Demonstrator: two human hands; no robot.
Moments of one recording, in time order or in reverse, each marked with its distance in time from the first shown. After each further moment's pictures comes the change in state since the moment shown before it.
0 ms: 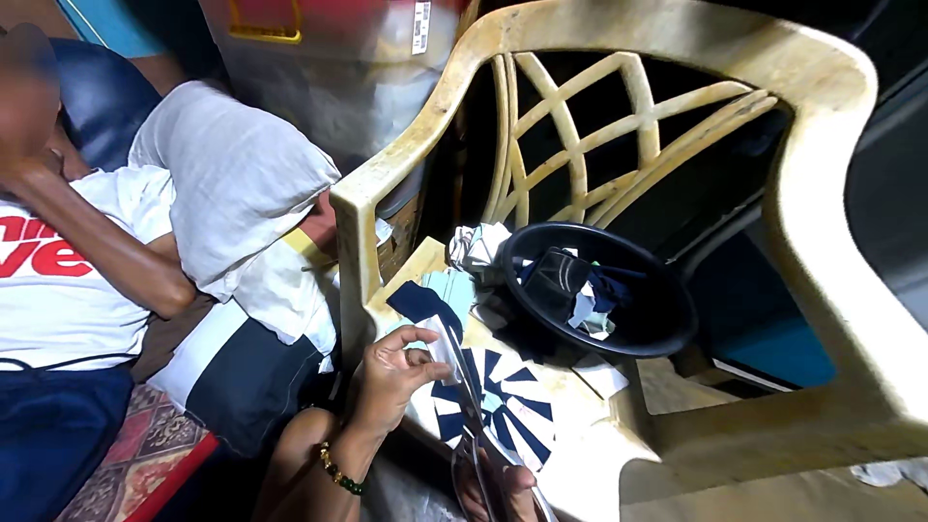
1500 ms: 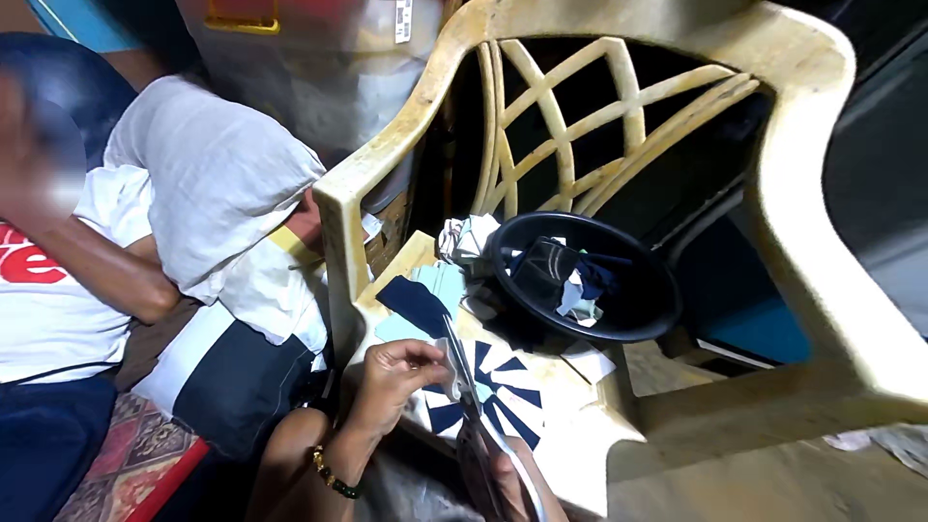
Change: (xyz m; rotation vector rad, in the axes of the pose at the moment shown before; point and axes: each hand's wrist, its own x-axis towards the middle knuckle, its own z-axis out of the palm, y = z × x) left_hand -0.005 -0.005 0.002 0.080 -0.044 -0.118; right_hand -0.004 -0.020 0.005 -0.395 0.221 -0.055
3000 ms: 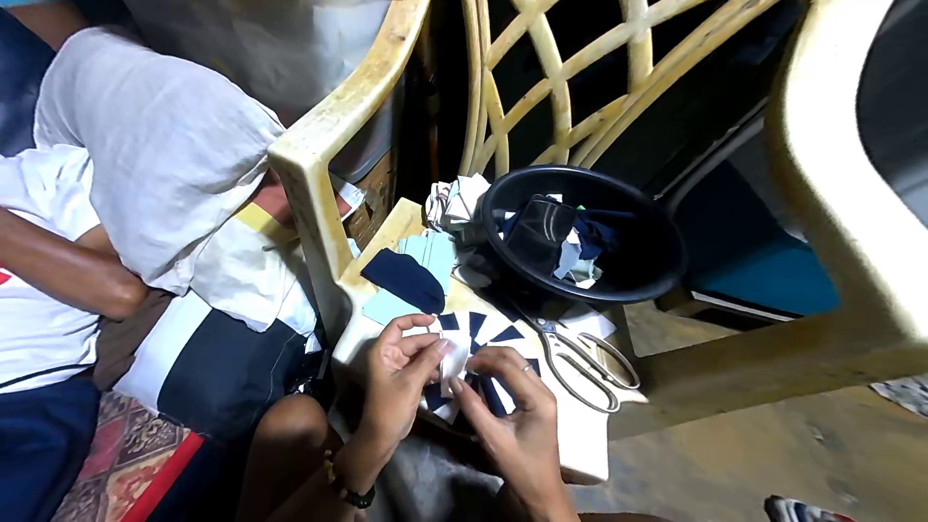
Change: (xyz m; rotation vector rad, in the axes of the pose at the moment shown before) left_hand -0.015 -0.005 0.028 0.046 0.132 -0.132; right_hand 0.038 0.001 0.008 -0.591 0.461 -0.600
